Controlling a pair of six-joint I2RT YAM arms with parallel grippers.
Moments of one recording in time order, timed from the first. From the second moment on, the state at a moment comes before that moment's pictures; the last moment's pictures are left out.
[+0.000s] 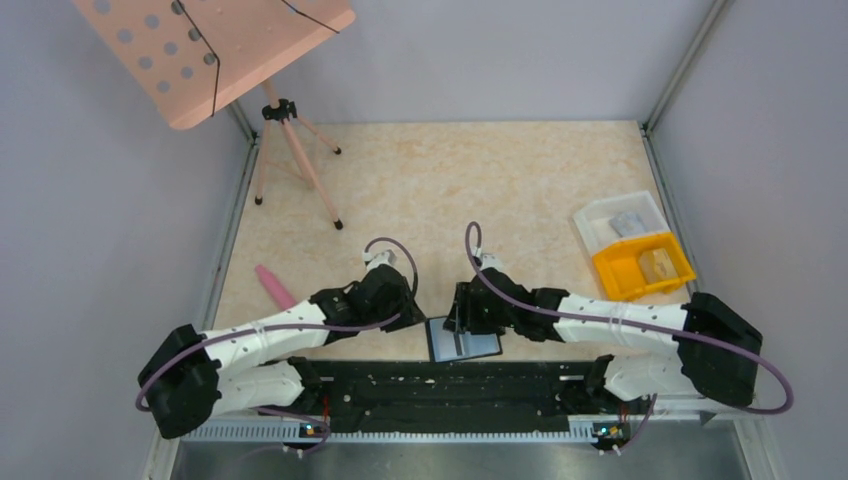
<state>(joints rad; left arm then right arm) -0.90 1.12 0.54 -0.29 -0.03 -1.08 1.06 1.22 0.59 -0.15 0.06 0.96</state>
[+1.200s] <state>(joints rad) -0.92 1.26 0.47 -0.02 0.12 -1.11 0.95 1.24 0.44 0.06 -0.18 0.91</state>
